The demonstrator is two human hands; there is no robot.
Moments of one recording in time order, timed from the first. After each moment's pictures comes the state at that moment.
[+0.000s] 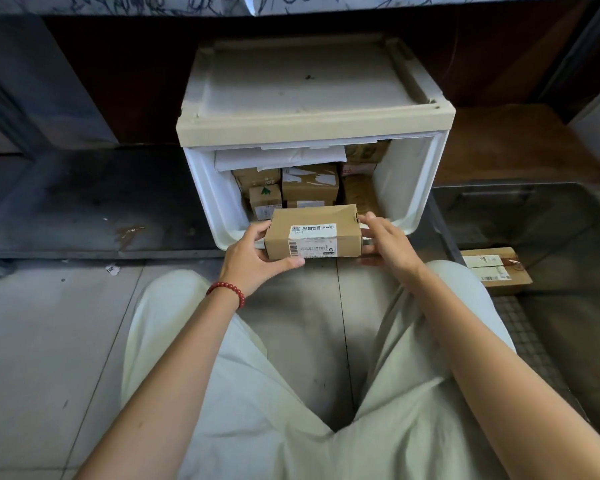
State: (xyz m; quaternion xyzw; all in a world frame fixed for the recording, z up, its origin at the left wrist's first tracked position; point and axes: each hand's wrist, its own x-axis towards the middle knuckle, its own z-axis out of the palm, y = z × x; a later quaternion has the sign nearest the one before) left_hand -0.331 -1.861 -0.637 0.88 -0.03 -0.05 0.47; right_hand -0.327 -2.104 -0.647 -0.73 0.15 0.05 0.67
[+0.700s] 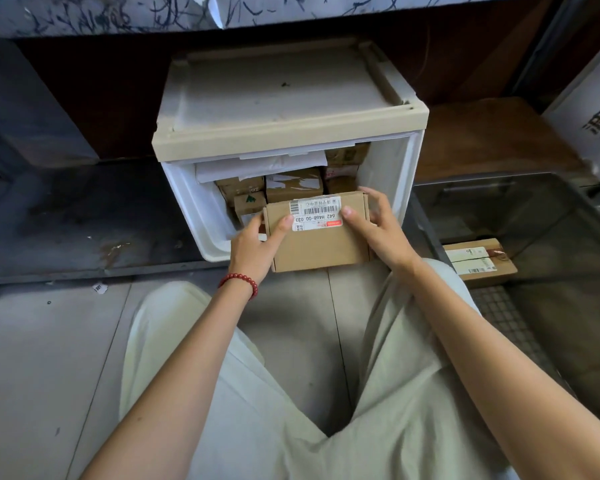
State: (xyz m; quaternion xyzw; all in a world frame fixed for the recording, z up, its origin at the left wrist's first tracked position) left_hand -0.313 -1.901 -0.619 0.85 -0.03 -0.01 0.52; right_hand -0.335 -2.114 -0.622 -0.76 0.05 -0.03 0.64
